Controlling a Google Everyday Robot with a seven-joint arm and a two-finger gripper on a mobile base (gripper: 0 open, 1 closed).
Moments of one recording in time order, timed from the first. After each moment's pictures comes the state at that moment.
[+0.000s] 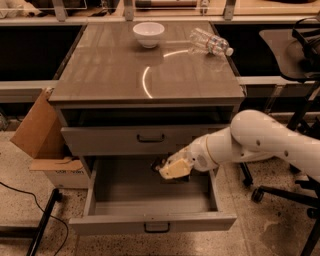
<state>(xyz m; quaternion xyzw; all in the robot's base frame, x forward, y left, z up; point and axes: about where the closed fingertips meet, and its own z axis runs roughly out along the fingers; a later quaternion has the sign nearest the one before) 0.507 -0.043 0.685 -0.42 0.81 0.31 0.27</state>
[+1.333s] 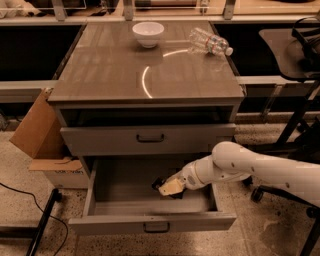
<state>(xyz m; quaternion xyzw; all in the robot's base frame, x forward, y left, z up) 0.528 -0.045 0.528 -0.37 0.85 0.31 0.22</state>
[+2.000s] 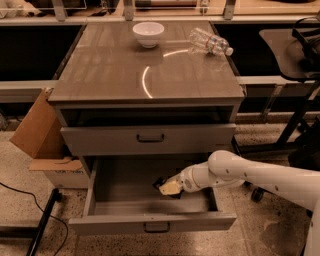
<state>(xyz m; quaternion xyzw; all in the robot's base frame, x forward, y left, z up) 0.551 -0.045 0.479 -0.34 0.86 0.30 0.24</state>
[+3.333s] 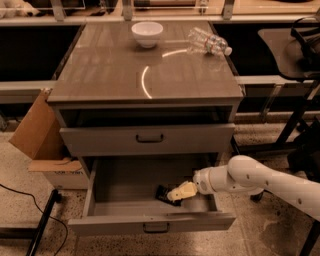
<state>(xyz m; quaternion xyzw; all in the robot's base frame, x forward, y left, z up) 0.549 -0.083 0.485 -0.31 0.85 0.33 0.27</state>
